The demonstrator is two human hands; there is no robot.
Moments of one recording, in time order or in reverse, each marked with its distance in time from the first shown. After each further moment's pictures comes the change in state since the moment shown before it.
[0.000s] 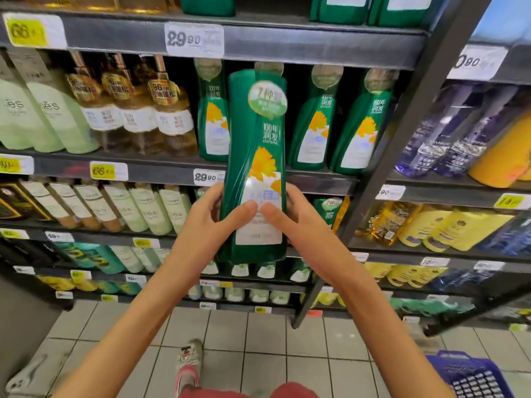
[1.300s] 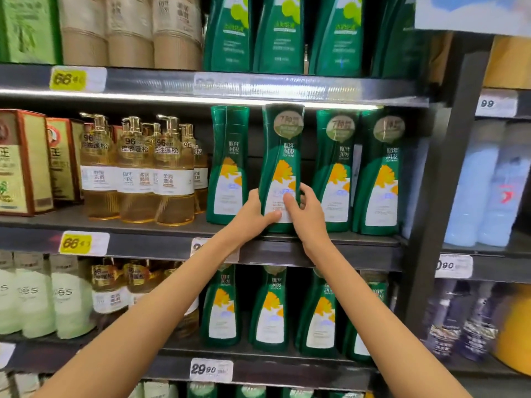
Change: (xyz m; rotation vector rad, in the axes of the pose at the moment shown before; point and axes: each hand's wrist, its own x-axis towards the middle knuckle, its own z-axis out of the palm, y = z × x) left_hand 0.279 0.125 -0.015 0.422 -0.038 0.367; right_hand 0.207 -0.177 -0.058 -0.210 0.568 -0.431
